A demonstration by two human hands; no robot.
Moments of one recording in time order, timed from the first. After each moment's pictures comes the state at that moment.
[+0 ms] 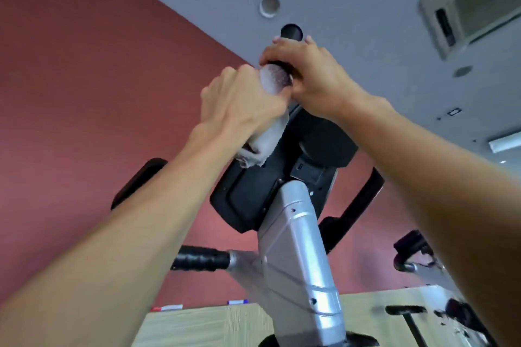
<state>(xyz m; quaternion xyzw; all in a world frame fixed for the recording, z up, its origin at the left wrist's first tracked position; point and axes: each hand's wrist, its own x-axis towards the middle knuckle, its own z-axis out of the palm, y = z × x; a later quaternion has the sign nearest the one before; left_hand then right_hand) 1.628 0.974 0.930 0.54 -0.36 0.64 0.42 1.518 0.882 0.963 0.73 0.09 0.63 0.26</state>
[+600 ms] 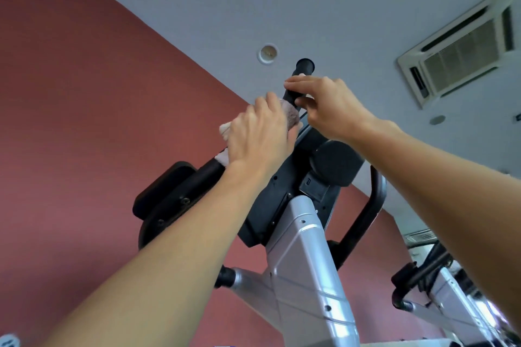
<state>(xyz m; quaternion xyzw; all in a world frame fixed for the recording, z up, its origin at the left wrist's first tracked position) 1.659 0.955 0.896 0.44 -0.22 0.81 0.31 1.524 0.894 0.932 0.67 0.02 0.68 0.31</state>
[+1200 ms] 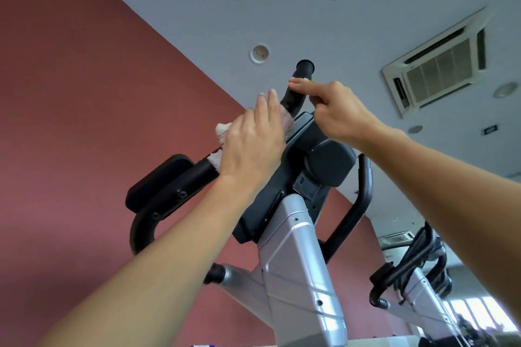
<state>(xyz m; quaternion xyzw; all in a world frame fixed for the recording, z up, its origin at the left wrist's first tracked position) 1.697 0.940 0.889 0.33 -0.16 0.88 0.29 1.519 0.902 0.916 0.71 0.00 0.68 0.19</state>
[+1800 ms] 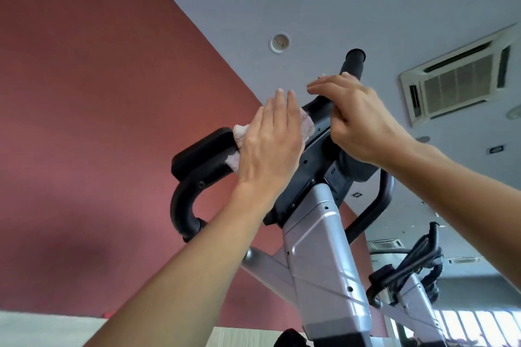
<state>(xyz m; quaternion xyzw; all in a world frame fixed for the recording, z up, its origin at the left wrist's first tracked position) 1.746 0.941 0.858 0.32 -0.20 0.85 0.37 1.569 0.926 0.878 0.65 0.00 0.64 0.42</state>
